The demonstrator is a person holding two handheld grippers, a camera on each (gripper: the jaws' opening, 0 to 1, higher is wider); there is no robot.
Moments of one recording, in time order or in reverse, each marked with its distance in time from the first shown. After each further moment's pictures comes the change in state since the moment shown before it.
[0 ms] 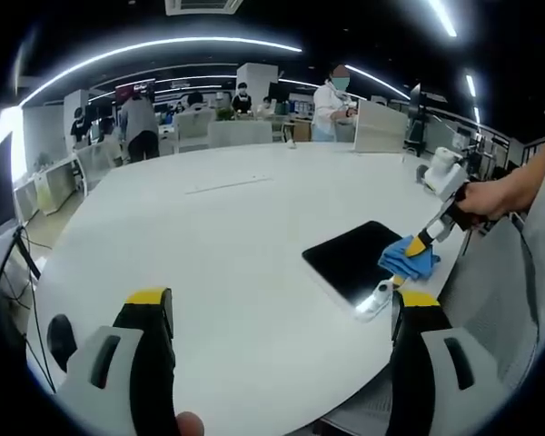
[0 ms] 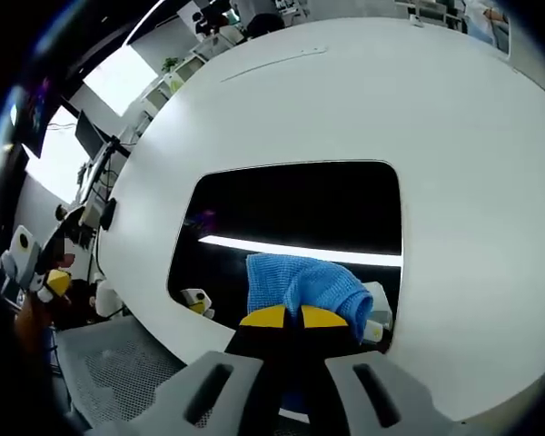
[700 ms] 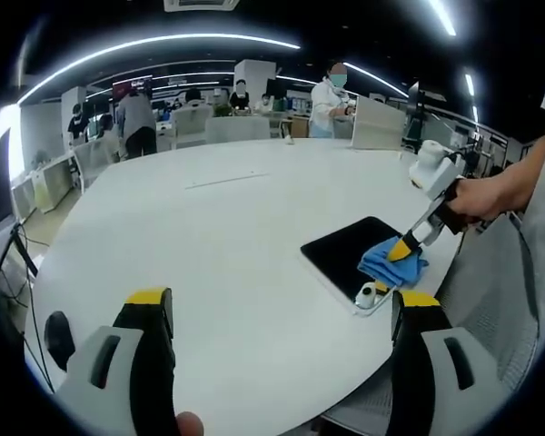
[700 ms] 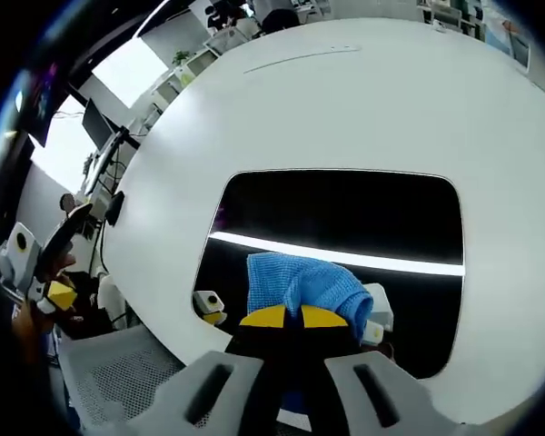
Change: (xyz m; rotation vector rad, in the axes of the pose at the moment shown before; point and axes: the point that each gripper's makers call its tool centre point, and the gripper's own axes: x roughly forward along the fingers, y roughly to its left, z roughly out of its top) left arm 0.002 0.002 -0.006 -0.007 0.016 -0.012; right arm 0.023 0.047 0.010 -0.050 0.011 0.025
